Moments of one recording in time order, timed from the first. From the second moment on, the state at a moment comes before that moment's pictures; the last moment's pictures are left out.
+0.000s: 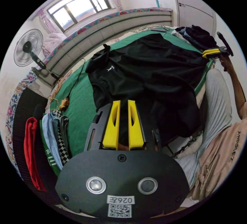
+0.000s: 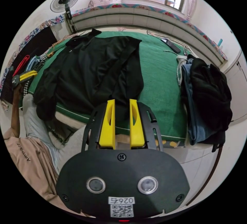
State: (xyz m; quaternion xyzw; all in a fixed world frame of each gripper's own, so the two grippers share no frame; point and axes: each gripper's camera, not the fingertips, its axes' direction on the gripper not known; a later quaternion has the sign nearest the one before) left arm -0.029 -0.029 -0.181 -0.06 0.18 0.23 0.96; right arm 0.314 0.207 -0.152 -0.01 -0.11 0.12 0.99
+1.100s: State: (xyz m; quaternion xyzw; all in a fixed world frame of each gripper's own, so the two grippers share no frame) left arm -0.154 -0.073 -0.150 -0.09 0.12 0.20 0.97; right arm 0.186 0.121 -0.155 -0.11 -0.04 -0.14 0.98
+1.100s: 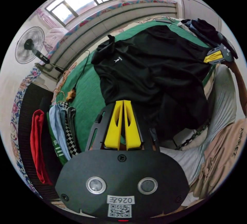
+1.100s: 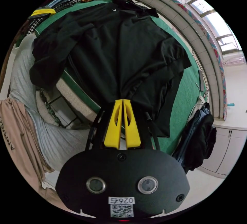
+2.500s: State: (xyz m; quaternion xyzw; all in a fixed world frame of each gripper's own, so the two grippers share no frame) left arm -0.391 -0.324 0.158 -0.02 0.38 -0.12 0.92; right arm 0.483 -0.191 -0.132 0.02 0.00 0.19 0.98
